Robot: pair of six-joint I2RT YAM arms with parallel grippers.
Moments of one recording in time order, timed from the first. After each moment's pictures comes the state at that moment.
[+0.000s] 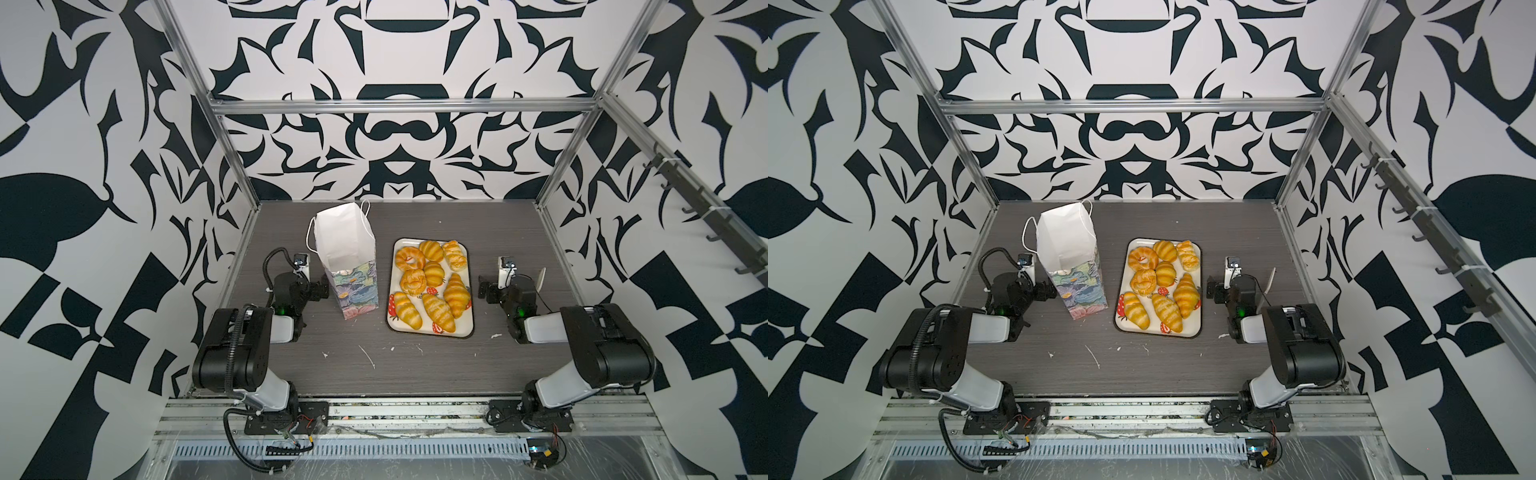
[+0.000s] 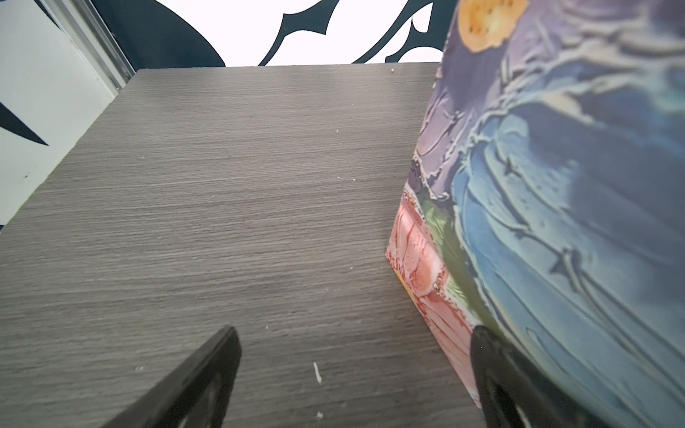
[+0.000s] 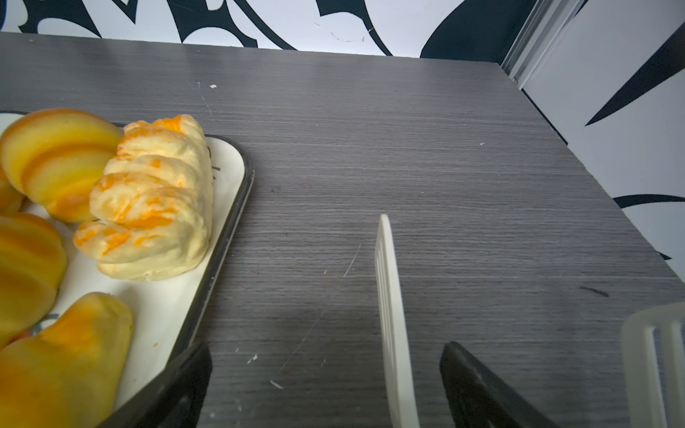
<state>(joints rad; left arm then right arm) -0.03 1.56 0.36 0.79 0.12 0.03 0.06 1.56 0.33 0.79 0.05 0.00</state>
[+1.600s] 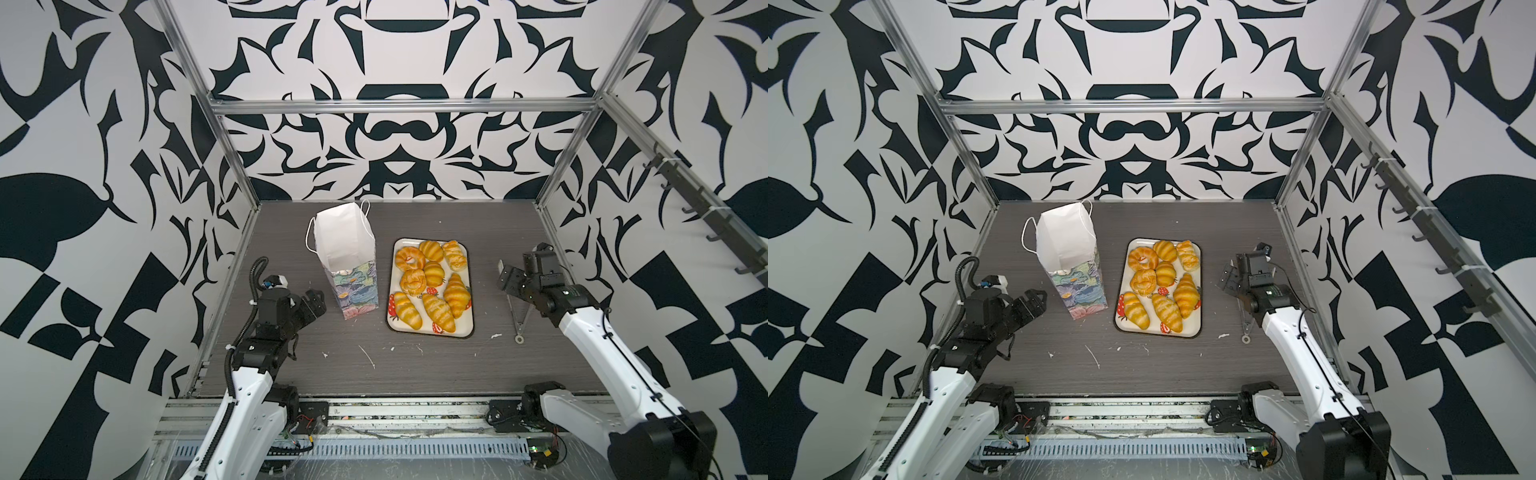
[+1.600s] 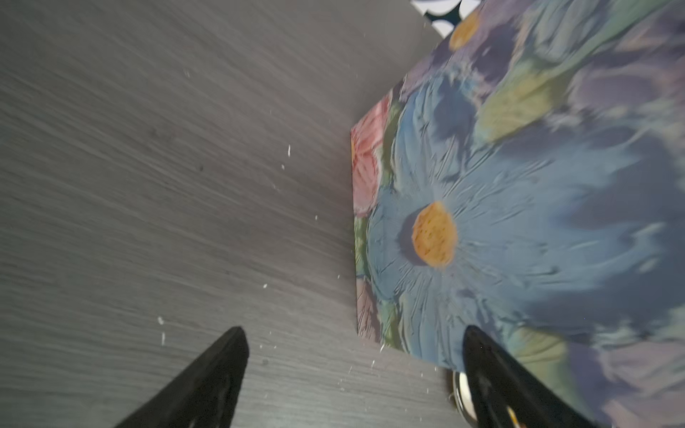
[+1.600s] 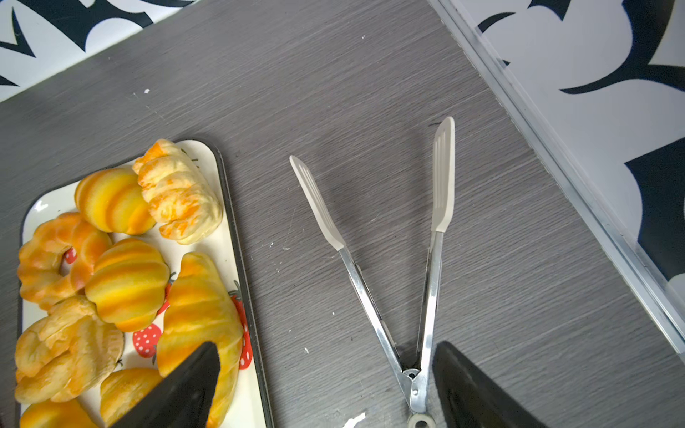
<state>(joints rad) -0.15 0.67 0.46 -0.48 0.09 -0.66 0.13 1.03 0.85 -0.70 0.22 0.52</state>
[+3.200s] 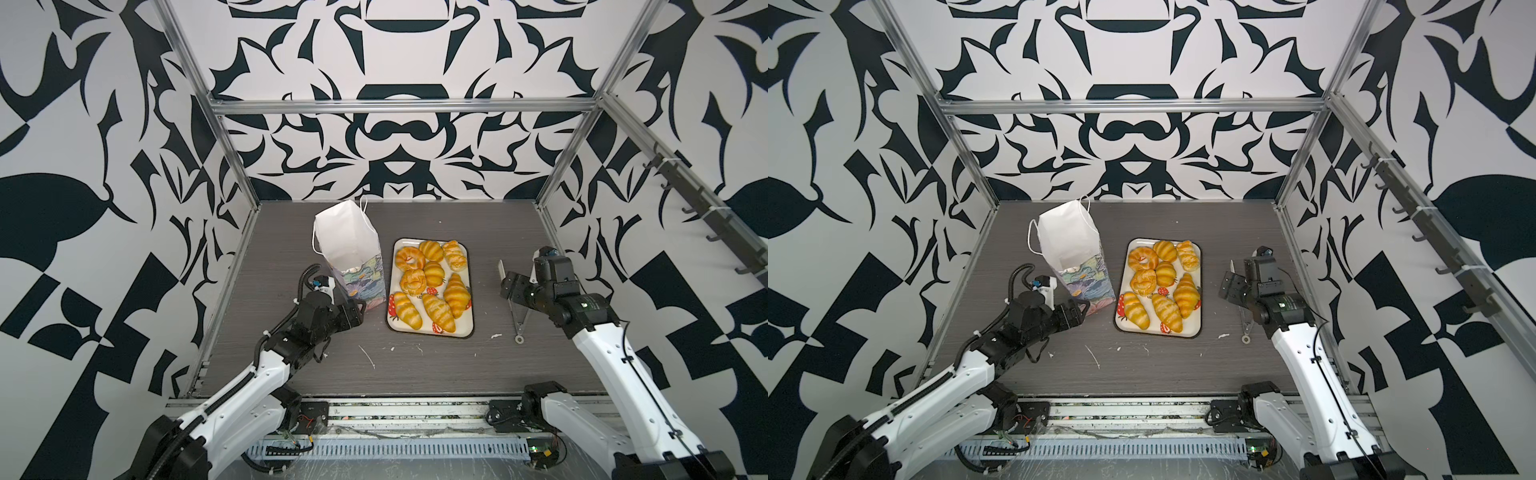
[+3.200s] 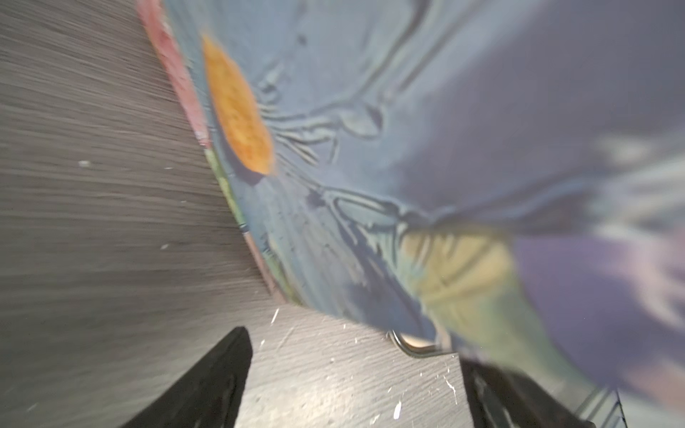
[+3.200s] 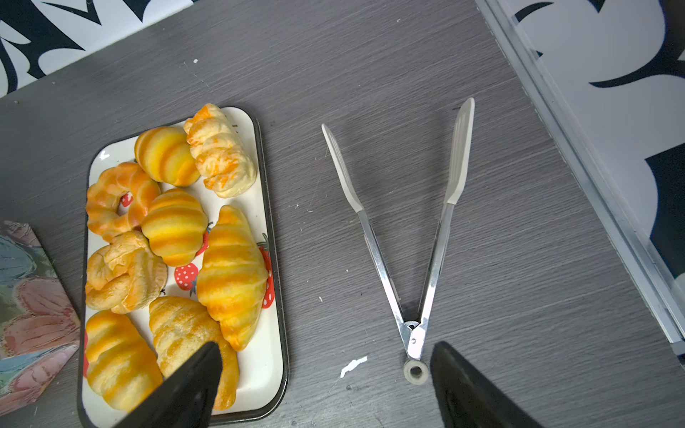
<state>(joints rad) -0.54 0.83 0.37 -0.15 0.06 -0.73 0.14 0.91 0.90 -0.86 0.11 0.46</state>
